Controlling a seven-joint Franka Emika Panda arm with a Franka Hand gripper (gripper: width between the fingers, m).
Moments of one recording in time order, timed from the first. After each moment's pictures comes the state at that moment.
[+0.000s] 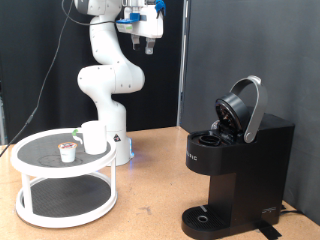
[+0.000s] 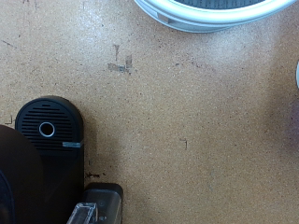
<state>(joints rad) -0.04 -0.78 0.02 -2.35 0.03 1.58 2.33</state>
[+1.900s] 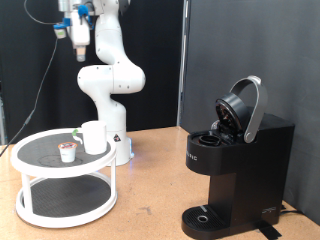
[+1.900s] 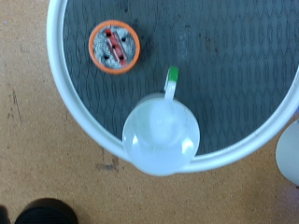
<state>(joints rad) -0.18 -0.72 -0.29 -2.34 -0.18 1.61 2.06</state>
